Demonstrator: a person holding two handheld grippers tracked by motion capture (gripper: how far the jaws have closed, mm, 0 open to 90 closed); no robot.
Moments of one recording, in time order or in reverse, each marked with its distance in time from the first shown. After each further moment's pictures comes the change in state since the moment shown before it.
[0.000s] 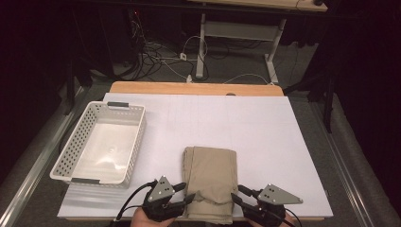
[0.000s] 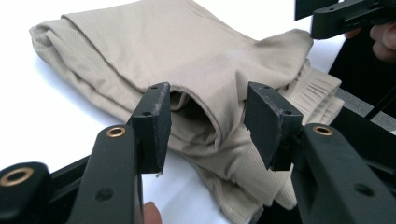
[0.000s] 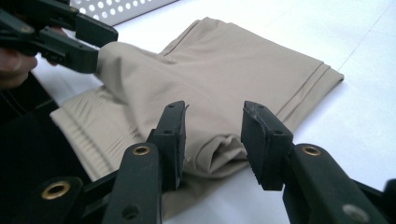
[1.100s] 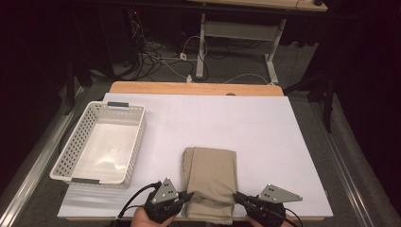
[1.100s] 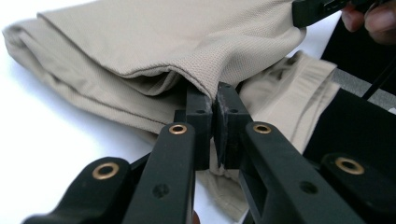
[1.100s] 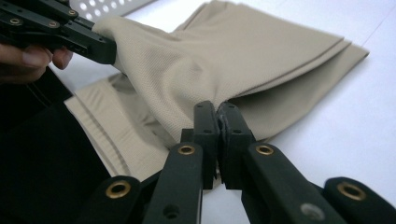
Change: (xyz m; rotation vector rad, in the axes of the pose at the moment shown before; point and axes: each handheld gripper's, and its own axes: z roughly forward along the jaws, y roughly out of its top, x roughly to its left) left arm -0.005 0.002 -0.002 0.034 -0.033 0.071; right arm -0.002 -0.004 -0.003 0.044 0.060 0.050
